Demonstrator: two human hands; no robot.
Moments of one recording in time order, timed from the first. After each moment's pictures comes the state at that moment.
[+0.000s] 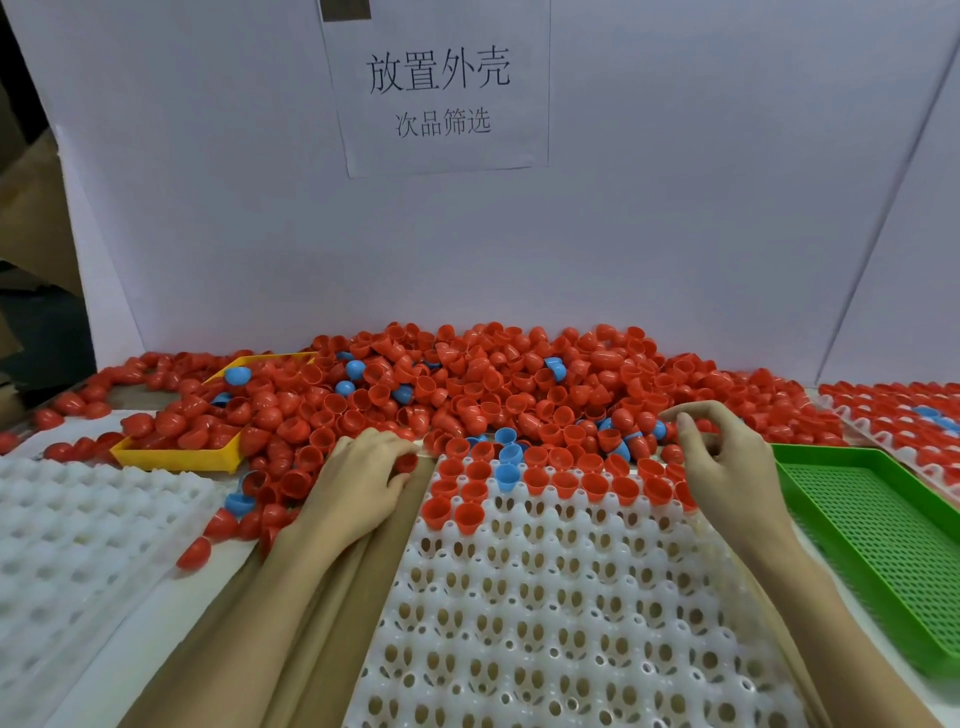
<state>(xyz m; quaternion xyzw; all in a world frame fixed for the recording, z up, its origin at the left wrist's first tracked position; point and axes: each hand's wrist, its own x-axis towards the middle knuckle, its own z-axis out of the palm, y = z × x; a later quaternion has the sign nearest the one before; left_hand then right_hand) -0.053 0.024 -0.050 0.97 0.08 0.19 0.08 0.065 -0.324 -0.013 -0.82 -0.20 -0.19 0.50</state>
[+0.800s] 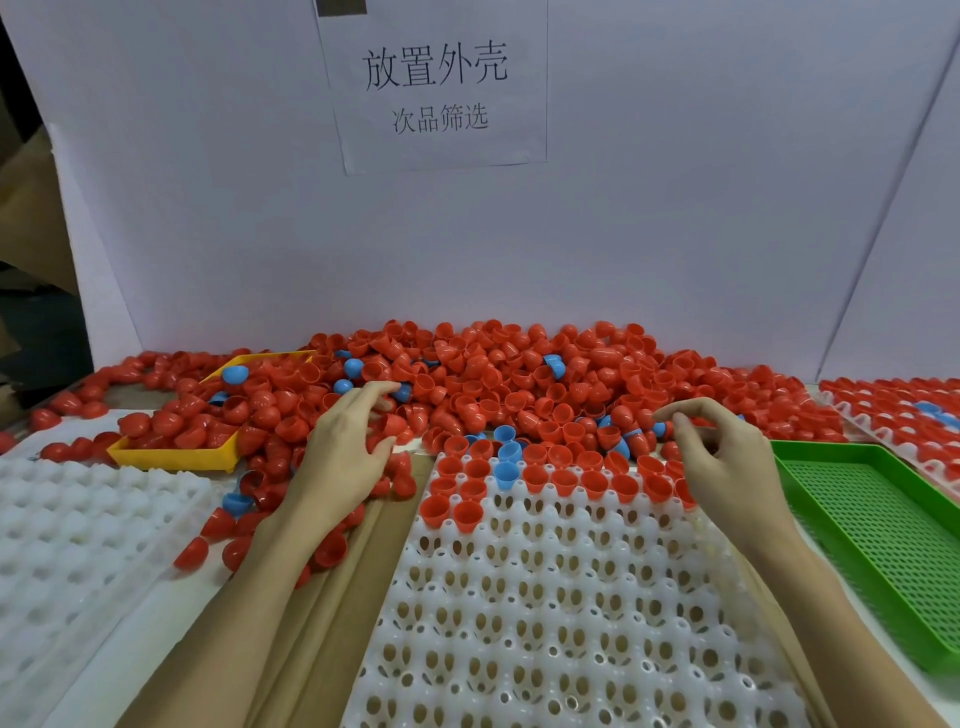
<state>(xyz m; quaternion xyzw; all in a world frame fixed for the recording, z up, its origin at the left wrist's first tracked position) -0.059 0.021 -0.022 0.90 0.08 0.34 0.26 0.061 -0.324 -0.008 -0.81 -0.23 -0.18 0.51</state>
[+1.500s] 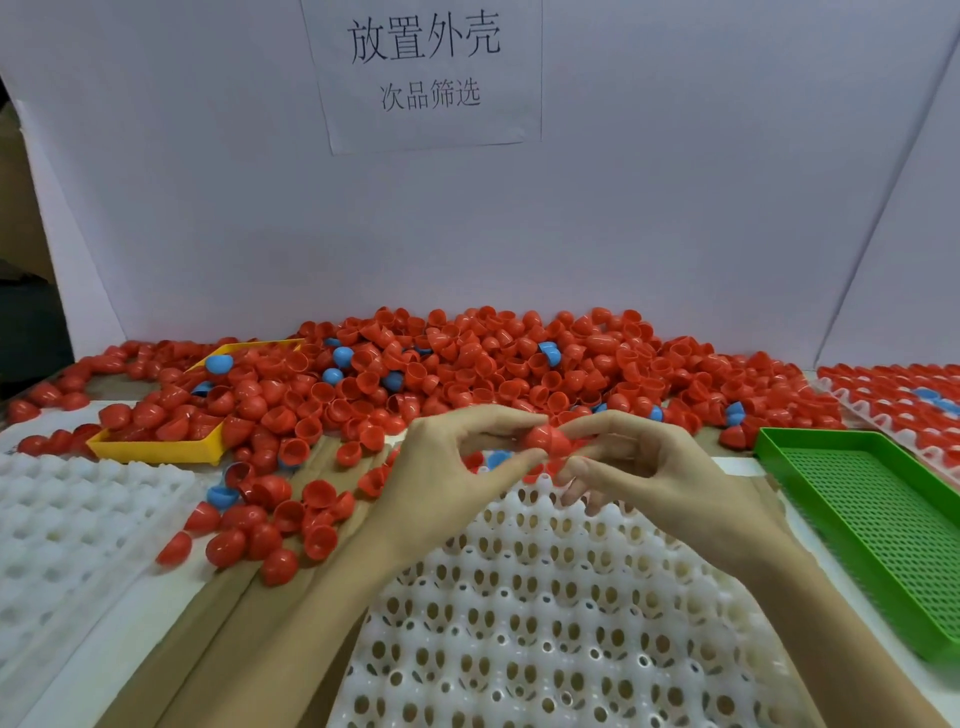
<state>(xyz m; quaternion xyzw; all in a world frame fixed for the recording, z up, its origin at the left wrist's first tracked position) -0.071 -0.088 0.007 0.82 -0.10 0.27 0.50 0.022 -0.303 0.011 -0.71 -0.39 0.13 0.57</state>
